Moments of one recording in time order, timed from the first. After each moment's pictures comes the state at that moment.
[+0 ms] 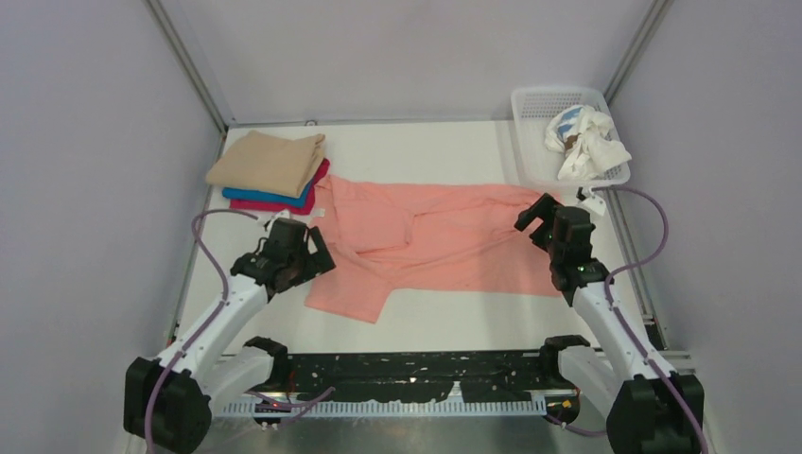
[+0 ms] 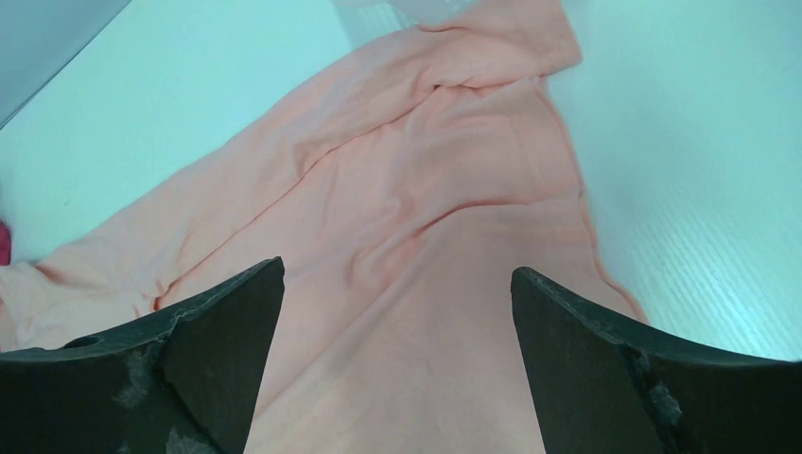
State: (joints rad) left arm -0.33 1.05 0.69 -0.58 -0.12 -0.69; right arm 0.07 0.98 0.54 -0.07 0.18 0.60
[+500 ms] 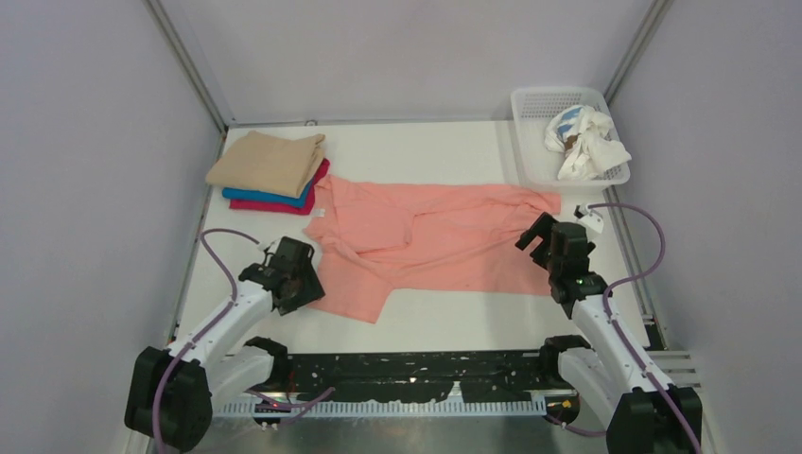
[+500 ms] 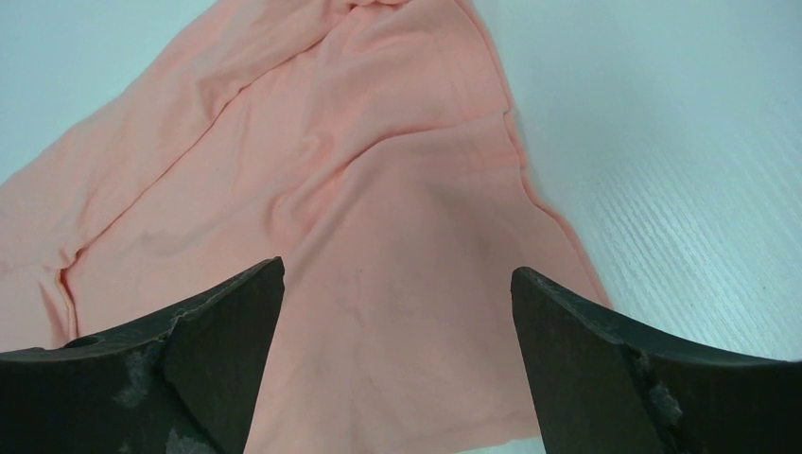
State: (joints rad) left arm -0.33 0.96 0.50 -0.71 -0.20 -0.76; right arm 0.07 0.81 0.41 -0.17 0.24 0.60
